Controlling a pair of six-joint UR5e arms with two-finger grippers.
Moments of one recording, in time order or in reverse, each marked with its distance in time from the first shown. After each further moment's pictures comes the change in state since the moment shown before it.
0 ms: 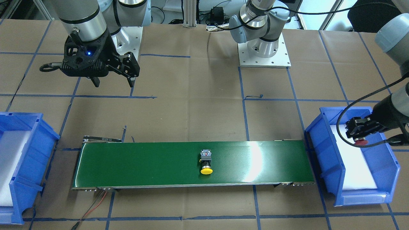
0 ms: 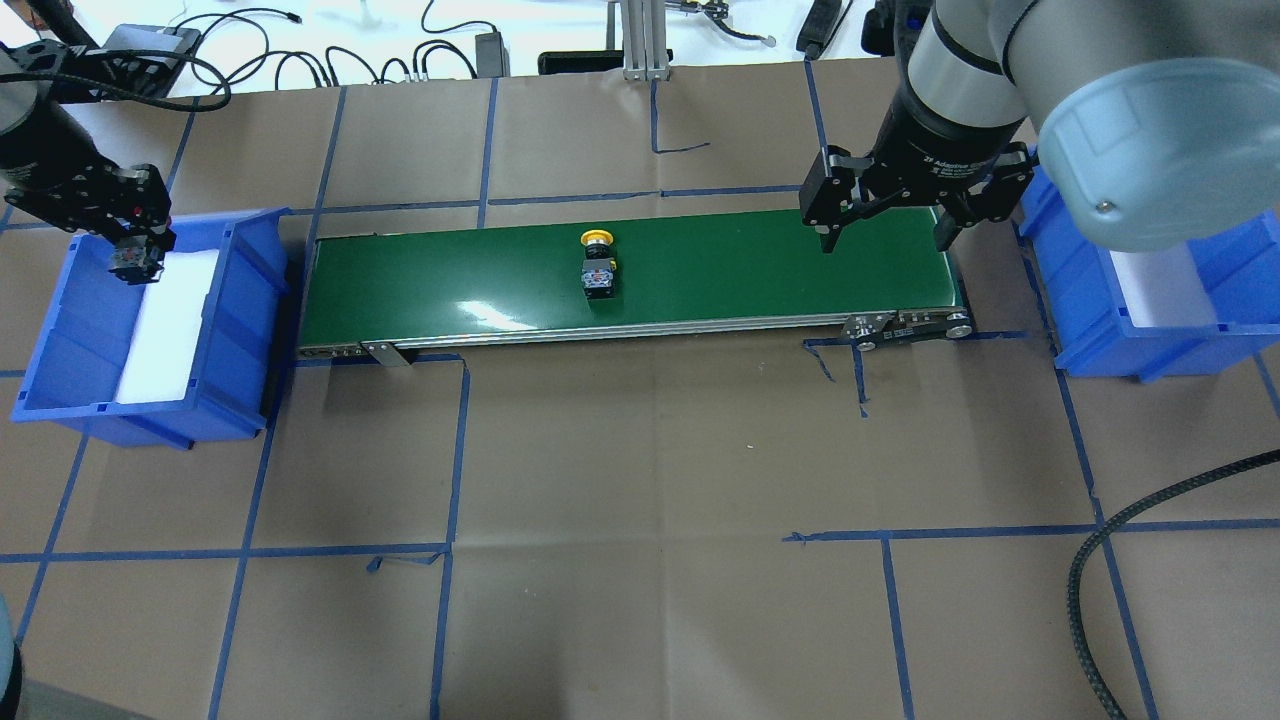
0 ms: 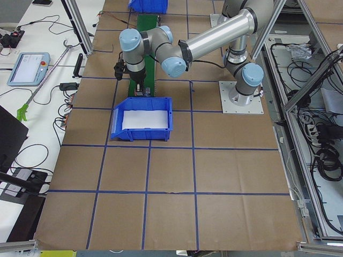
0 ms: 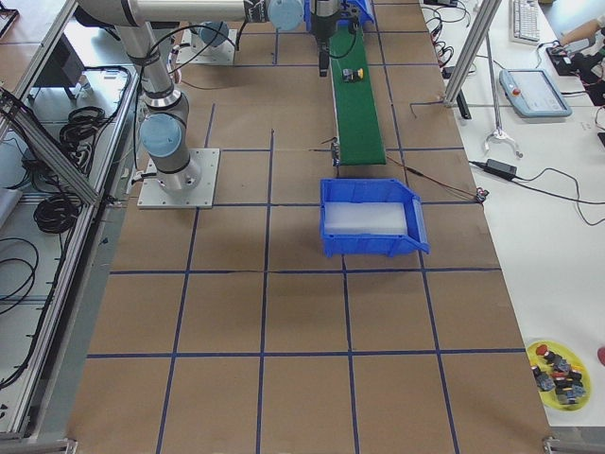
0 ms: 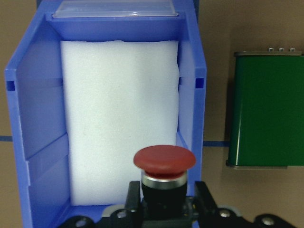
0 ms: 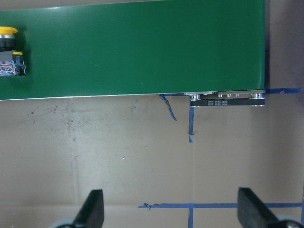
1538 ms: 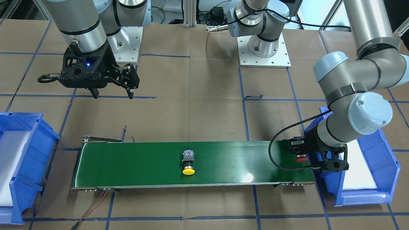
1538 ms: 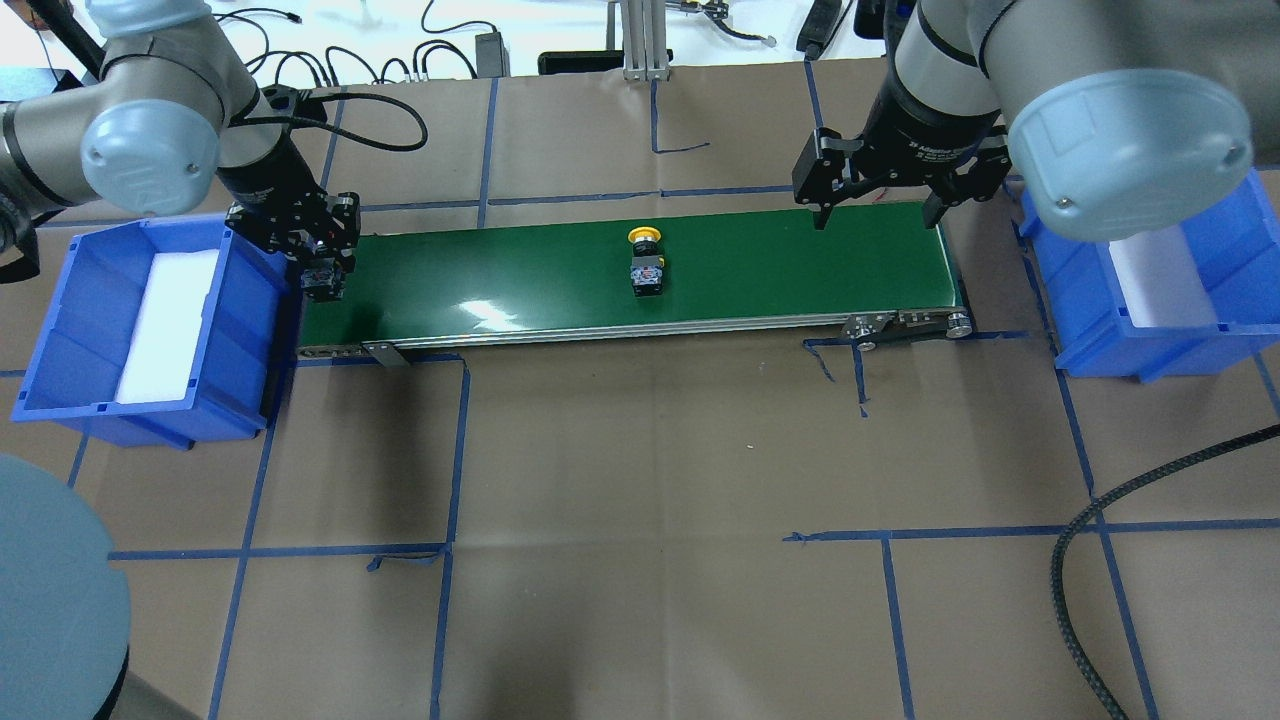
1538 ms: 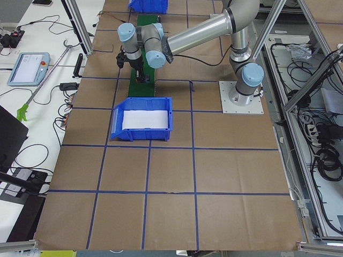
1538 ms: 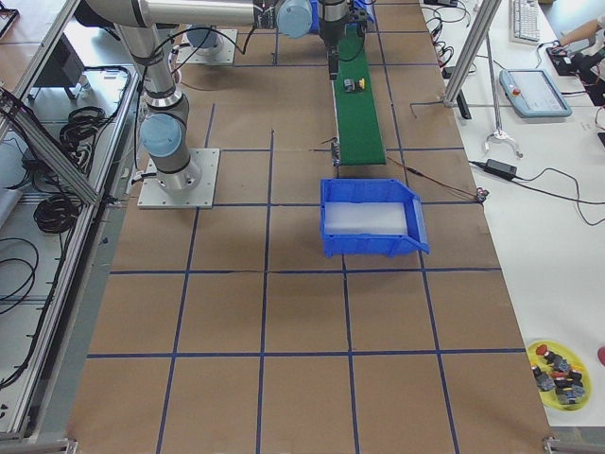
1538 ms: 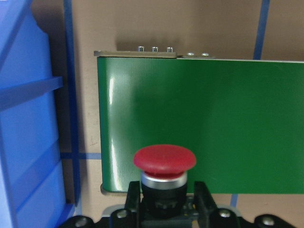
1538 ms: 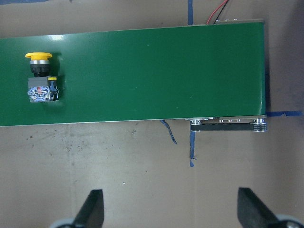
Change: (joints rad) left arm -0.205 -0.115 -0.084 0.133 -0.003 -0.183; right arm -0.001 0.041 0.000 -0.093 -0.007 0.002
